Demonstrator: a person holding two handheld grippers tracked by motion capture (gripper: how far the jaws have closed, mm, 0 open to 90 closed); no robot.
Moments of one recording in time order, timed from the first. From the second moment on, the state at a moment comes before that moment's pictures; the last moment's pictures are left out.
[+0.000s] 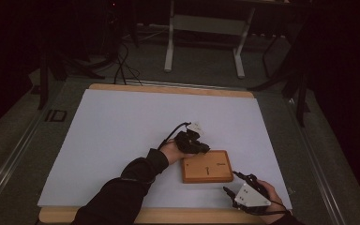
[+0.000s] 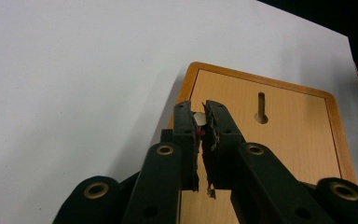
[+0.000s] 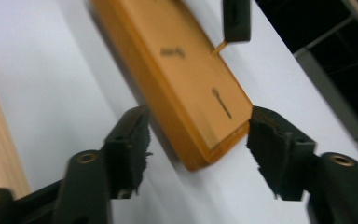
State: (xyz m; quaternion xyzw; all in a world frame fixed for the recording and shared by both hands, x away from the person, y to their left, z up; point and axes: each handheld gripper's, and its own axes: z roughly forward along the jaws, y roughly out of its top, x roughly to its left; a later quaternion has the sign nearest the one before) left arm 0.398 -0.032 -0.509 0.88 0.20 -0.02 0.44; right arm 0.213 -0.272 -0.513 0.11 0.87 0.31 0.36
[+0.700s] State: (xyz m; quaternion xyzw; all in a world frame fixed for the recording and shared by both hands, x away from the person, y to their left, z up) left arm 0.401 -0.032 -0.509 0.88 0.19 -0.04 0.44; right arm 0.210 -0.254 -0.565 -0.09 0.83 0.09 0.55
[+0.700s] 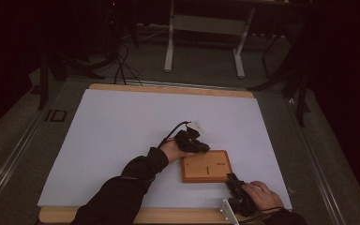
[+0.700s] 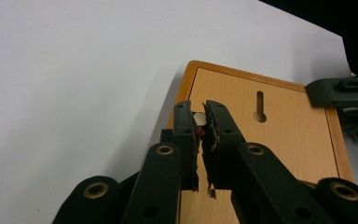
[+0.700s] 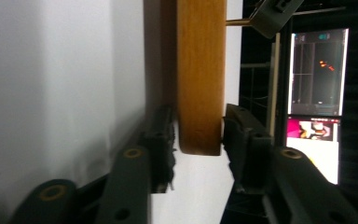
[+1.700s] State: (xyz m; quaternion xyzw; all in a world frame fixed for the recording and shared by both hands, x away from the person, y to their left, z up) left arm 0.376 0.028 -0.472 0.85 0.19 0.01 0.48; right arm 0.228 -0.255 -0.517 -0.10 0.87 0.12 0.48
